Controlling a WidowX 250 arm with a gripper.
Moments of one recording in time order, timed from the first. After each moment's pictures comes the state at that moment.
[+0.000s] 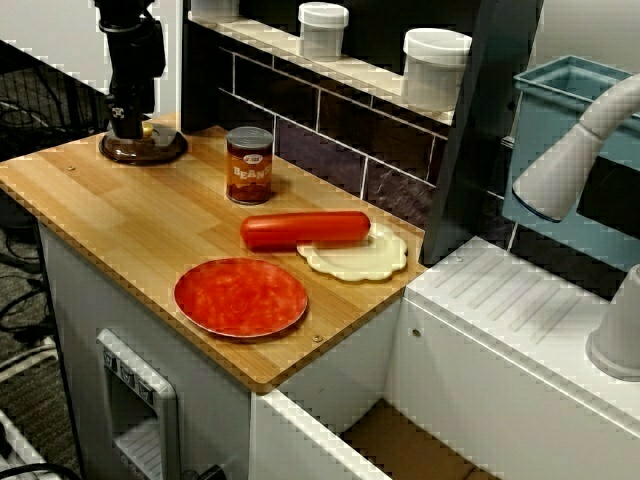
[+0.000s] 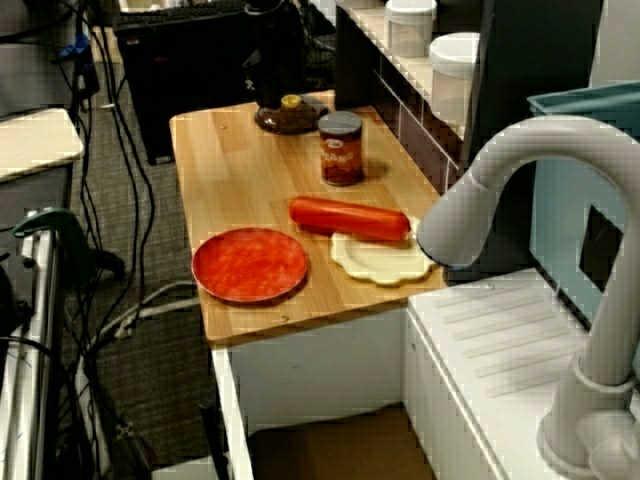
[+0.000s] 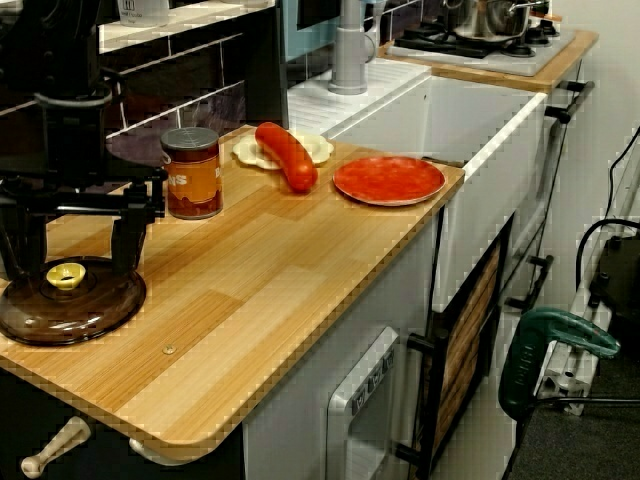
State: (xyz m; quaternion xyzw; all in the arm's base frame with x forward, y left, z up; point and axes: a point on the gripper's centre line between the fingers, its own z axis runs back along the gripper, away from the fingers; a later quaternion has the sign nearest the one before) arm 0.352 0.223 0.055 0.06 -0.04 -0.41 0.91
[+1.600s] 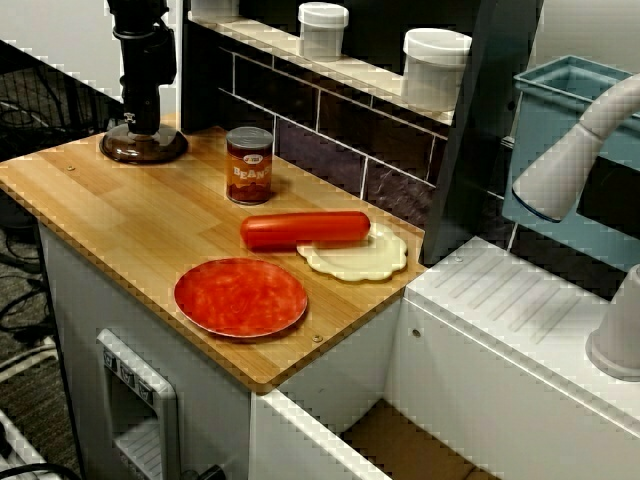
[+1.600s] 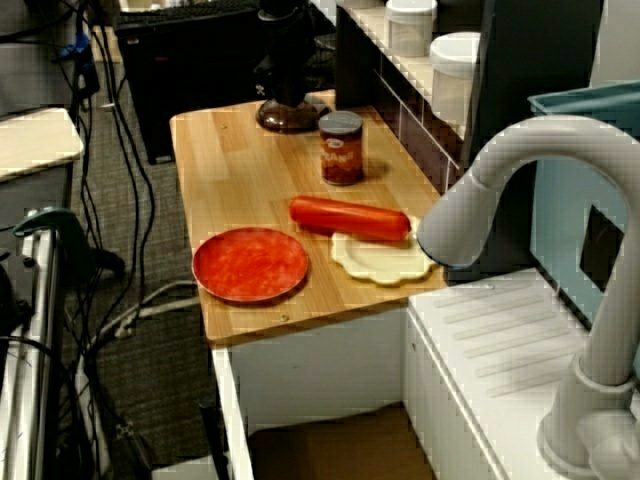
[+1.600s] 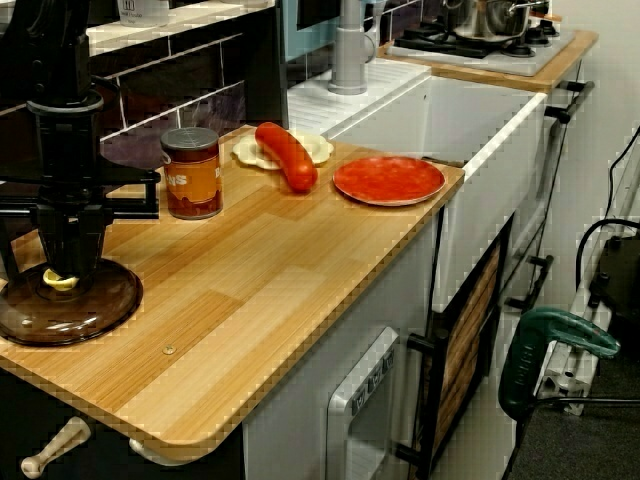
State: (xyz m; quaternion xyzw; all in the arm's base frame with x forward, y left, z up) arm 0.358 0.219 0.048 0.05 -0.03 -0.41 0.91
